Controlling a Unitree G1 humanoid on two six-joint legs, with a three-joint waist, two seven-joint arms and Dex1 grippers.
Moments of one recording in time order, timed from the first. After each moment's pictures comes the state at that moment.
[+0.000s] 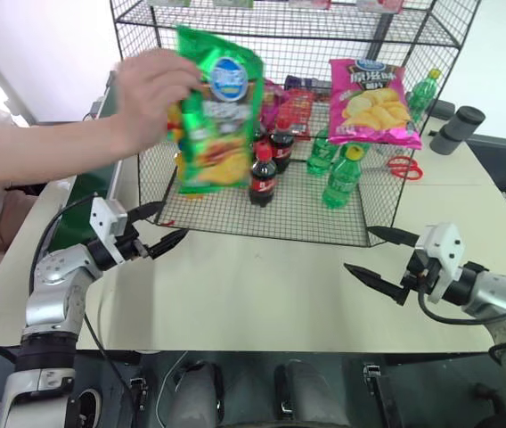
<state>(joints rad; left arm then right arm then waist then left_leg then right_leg) -0.26 0.55 0.19 0.19 -0.44 0.04 -1.02 0.09 -0.75 -0.26 -0.33 0.46 0.24 0.93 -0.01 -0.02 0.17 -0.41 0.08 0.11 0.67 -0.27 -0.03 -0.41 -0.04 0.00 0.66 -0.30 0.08</state>
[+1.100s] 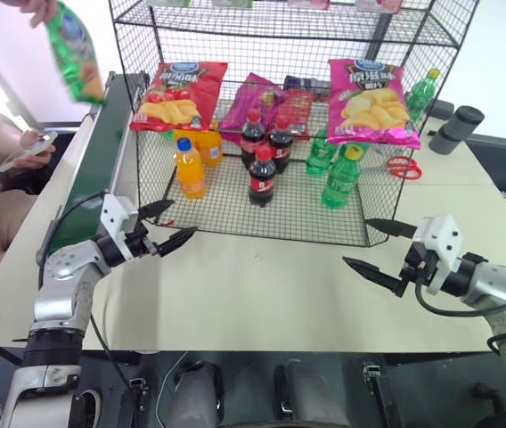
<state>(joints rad) -0.29 0.53 0.15 0.19 -0.42 0.06 -1.00 0.02 -0.76 -0.24 -0.33 0.44 0.25 0.93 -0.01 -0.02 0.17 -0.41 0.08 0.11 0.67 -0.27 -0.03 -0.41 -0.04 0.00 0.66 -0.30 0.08</state>
